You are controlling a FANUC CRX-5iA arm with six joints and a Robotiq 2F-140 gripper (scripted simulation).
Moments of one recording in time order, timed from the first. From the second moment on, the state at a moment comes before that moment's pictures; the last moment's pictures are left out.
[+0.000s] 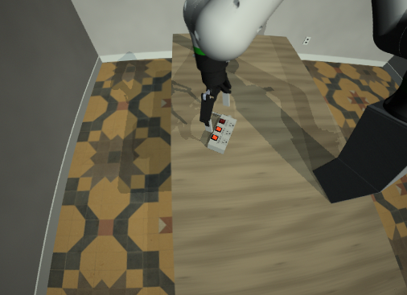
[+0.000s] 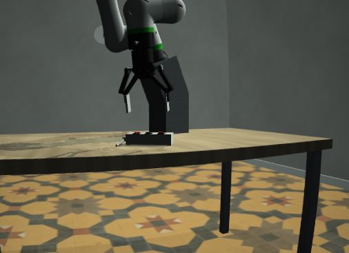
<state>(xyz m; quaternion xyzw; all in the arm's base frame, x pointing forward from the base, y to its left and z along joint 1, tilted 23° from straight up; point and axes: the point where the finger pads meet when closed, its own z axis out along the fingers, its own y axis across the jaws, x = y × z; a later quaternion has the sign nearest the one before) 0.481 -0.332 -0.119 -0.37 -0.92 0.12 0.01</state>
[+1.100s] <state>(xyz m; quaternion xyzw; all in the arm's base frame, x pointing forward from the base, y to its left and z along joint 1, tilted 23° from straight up) 0.468 -0.316 -0.074 -0.08 -0.98 0.19 -0.02</state>
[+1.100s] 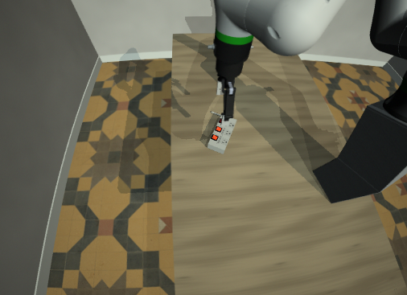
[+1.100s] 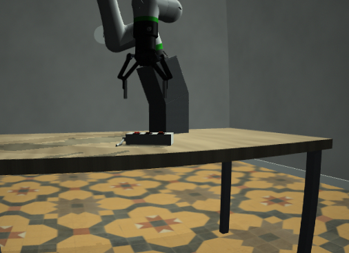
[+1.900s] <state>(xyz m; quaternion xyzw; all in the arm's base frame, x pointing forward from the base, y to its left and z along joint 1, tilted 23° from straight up) 0.465 -0.321 -0.075 -0.02 -0.98 0.20 -0.03</state>
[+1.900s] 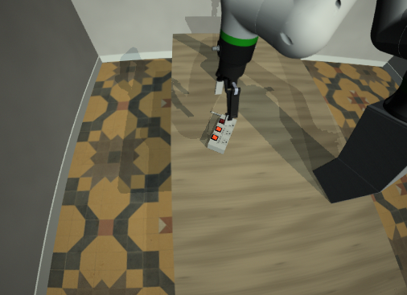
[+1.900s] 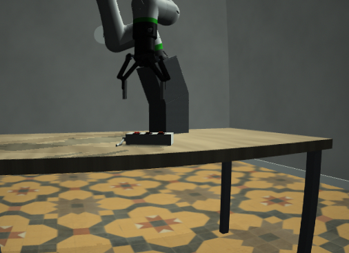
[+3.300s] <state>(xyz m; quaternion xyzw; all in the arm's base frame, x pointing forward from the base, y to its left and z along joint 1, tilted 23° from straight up) 0.437 -0.353 -0.114 0.45 -0.87 0.19 0.07</state>
